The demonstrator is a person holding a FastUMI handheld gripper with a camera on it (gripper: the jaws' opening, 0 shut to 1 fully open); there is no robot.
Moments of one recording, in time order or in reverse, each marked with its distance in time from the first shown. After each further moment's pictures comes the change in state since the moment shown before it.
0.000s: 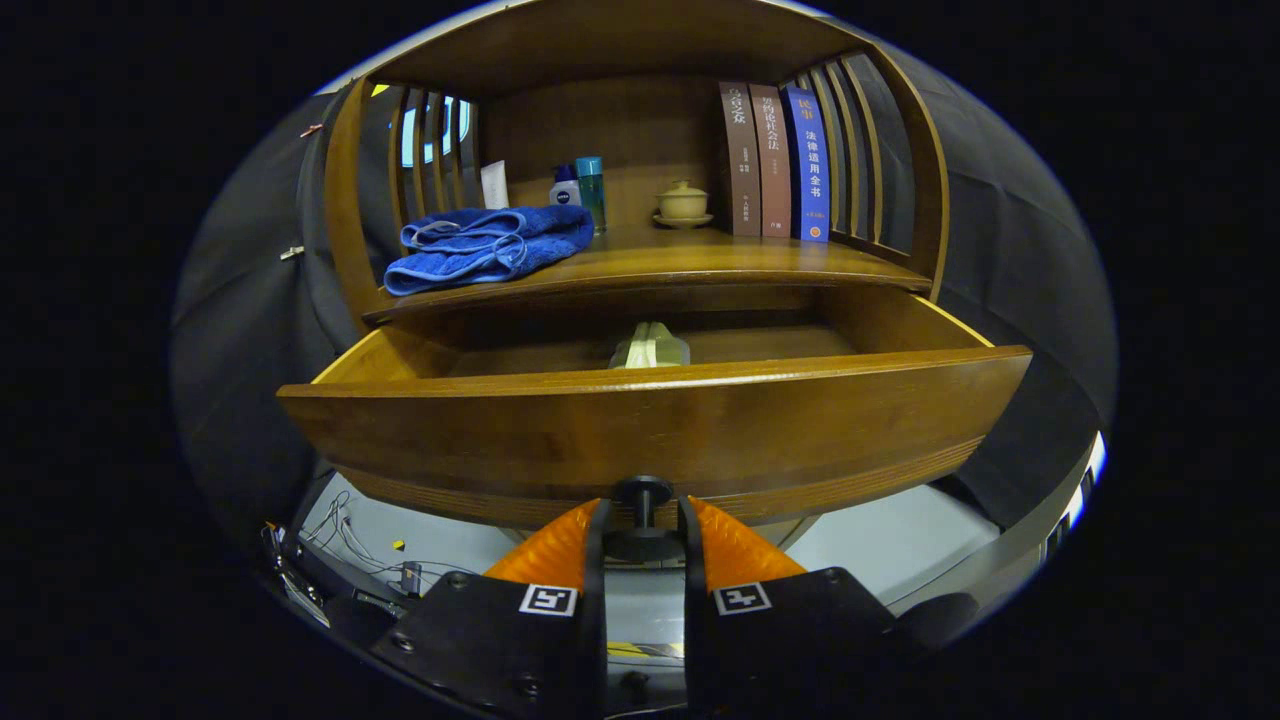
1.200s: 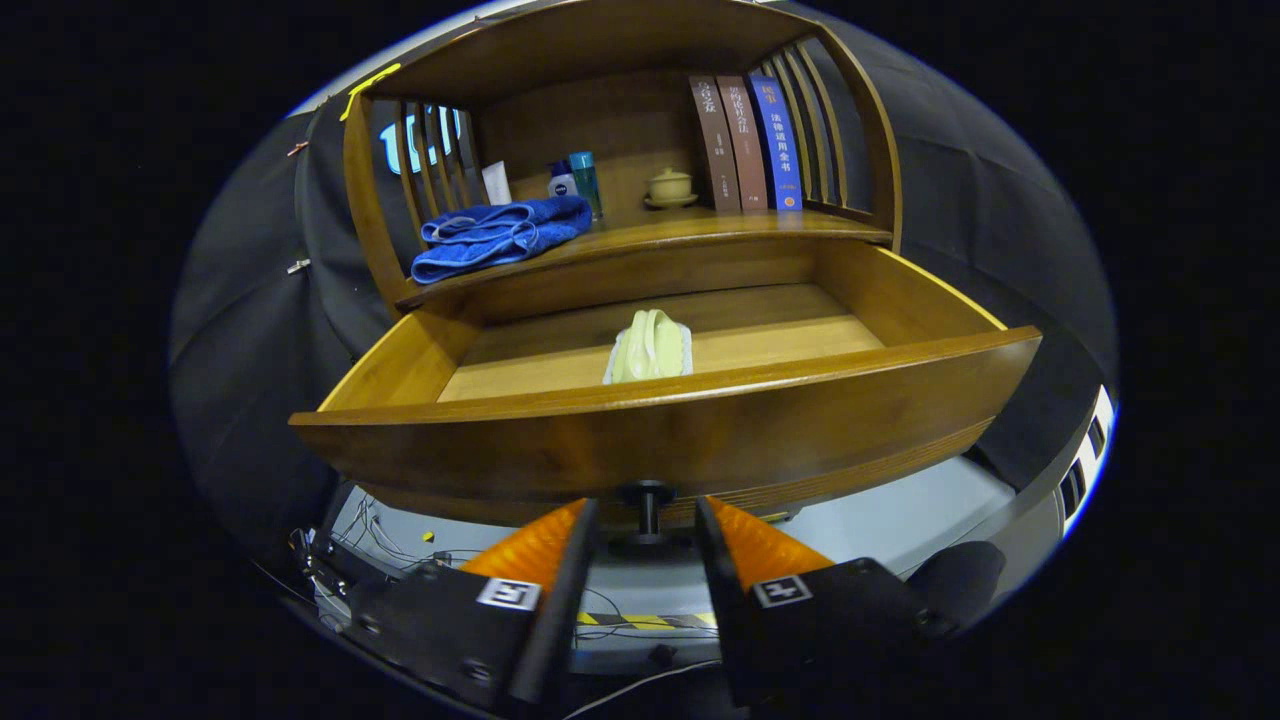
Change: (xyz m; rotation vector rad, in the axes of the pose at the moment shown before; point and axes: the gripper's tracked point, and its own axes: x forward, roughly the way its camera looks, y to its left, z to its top) arm -0.052 0.004 -0.027 0.065 0.031 0.029
